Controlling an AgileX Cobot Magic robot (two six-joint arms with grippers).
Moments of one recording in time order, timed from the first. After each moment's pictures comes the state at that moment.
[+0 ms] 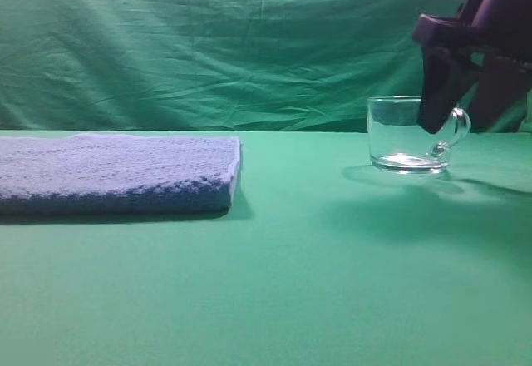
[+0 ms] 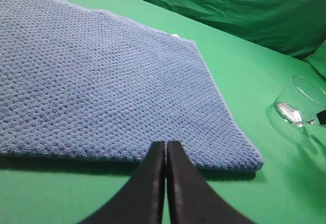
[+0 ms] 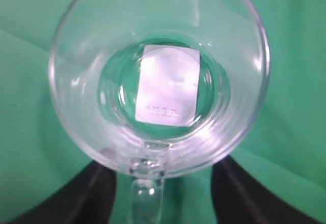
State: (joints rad) left arm -0.10 -0.02 -0.05 -0.37 0.41 -0.05; right arm 0.23 1.80 -1.11 0.35 0.54 -0.57
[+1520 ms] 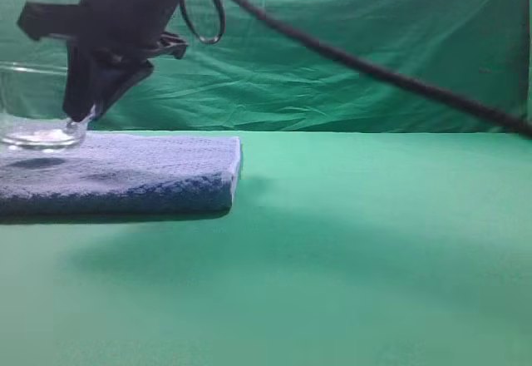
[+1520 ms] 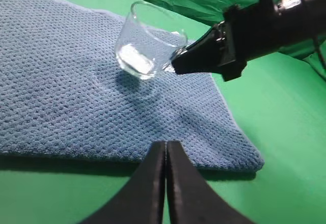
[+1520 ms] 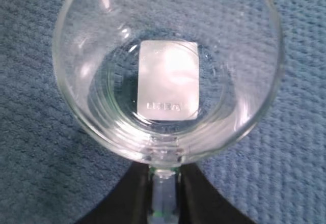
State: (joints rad) left arm -0.10 -0.02 -0.05 -0.37 0.41 -0.05; right arm 0.80 2.35 -2.03 0.33 0.79 -0.54
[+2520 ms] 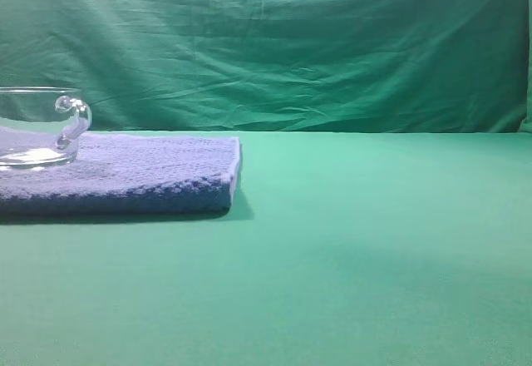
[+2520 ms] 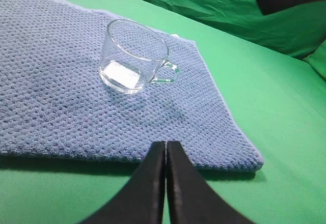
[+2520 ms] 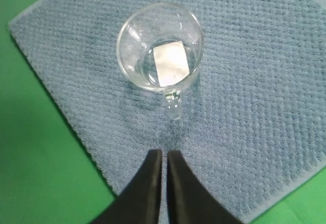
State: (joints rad) left arm -0.10 -0.02 -0.05 -0.37 0.41 -0.05; right arm 0.73 1.92 -2.12 0.28 1.25 -0.18
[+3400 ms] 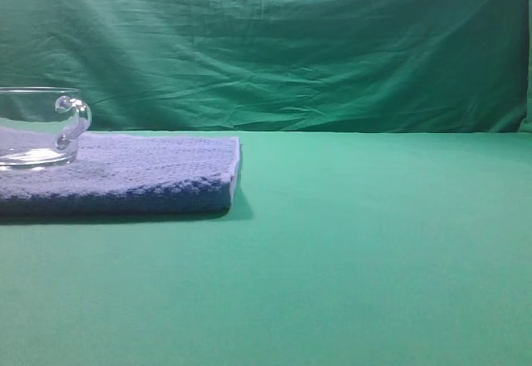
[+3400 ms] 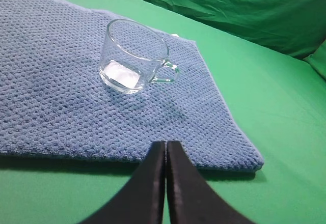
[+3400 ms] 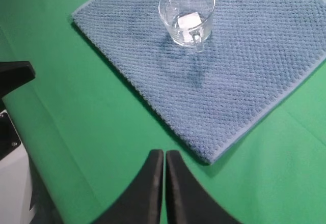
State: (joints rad) left arm -0.10 -0.02 -0.05 -0.37 0.41 -0.05; right arm 0.73 1.07 -1.10 0.32 0.88 -0.24
